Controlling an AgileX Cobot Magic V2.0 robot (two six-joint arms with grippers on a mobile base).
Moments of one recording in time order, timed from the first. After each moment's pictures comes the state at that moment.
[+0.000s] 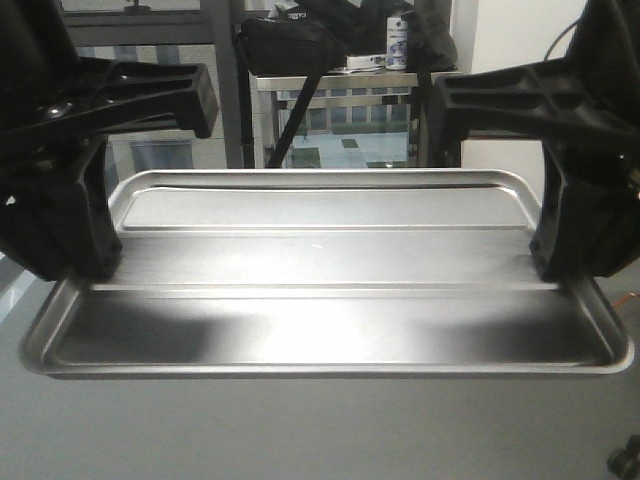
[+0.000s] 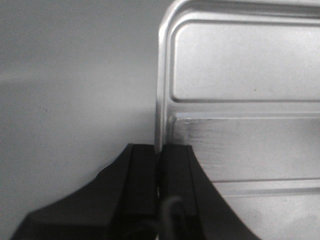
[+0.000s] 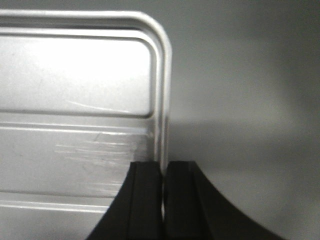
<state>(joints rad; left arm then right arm) -0.96 1.32 -0.93 0.29 0.87 -1.02 0.84 1.26 -0.85 -0.35 0.87 1.05</state>
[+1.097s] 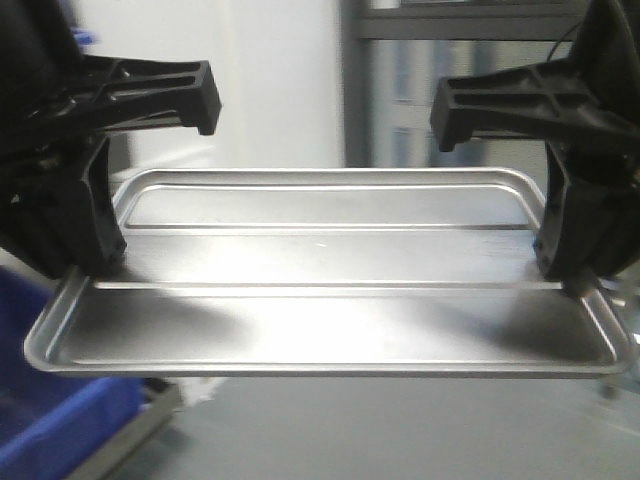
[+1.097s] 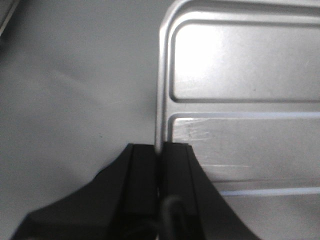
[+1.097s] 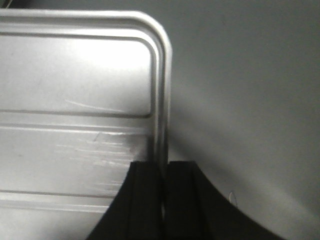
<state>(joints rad) -0.96 1.32 -0.93 0.29 0.86 -1.02 0.84 1.26 -0.85 -0.35 0.88 1.05</state>
